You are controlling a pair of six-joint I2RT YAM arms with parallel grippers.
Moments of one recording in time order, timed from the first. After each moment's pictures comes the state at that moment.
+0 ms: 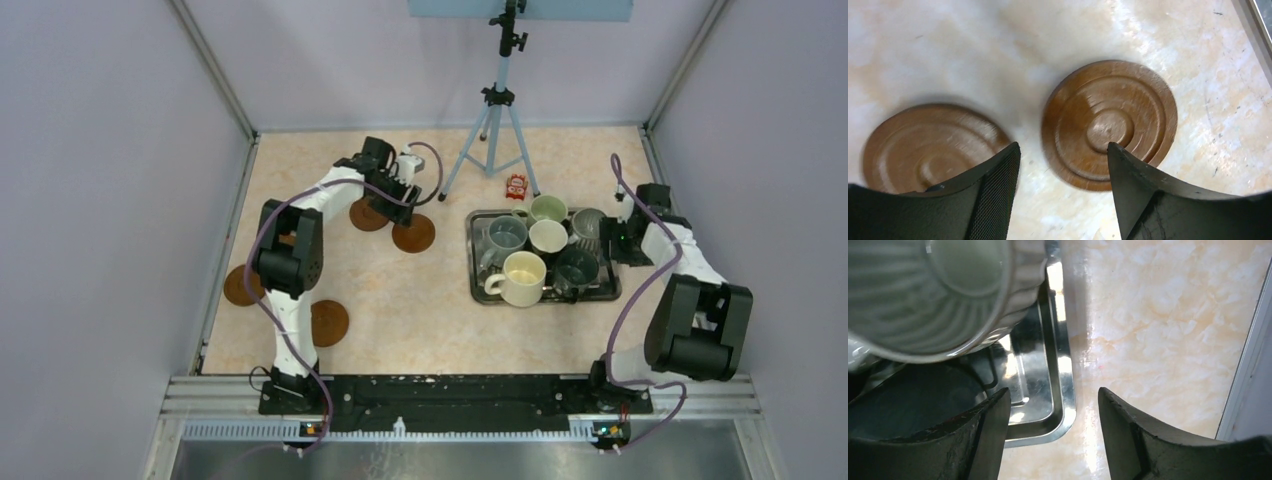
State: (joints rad) left arm -0.33 2.07 1.58 -0.59 0.31 0.27; right arm -0.24 1.46 0.90 -0.58 0.02 -0.16
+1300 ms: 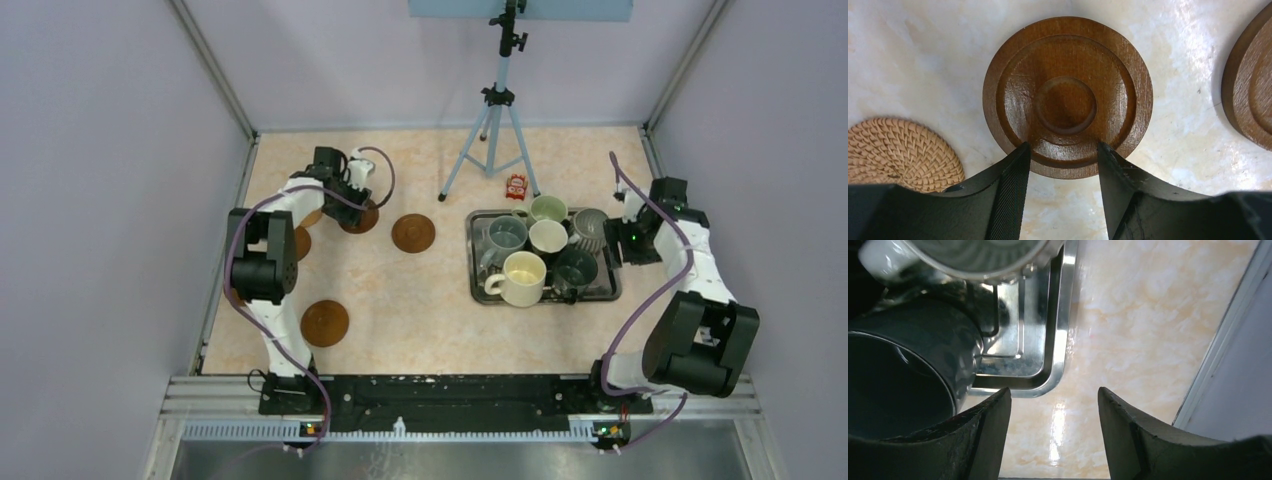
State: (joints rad) left arm -0.10 1.96 1.38 -0.48 0.17 0.39; right arm -0.28 1.36 0.97 -0.81 -0.07 -0.40
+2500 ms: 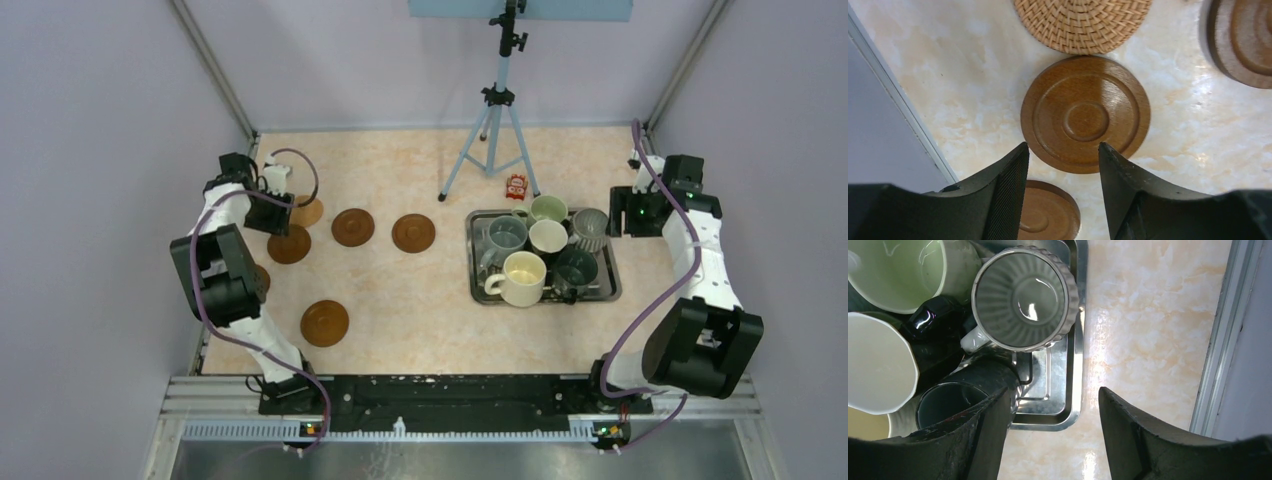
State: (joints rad) left arm 0.31 1.80 1.36 -0.71 0.21 0.53; right arm -0.28 1.36 1.15 -0.77 -0.21 -0.25
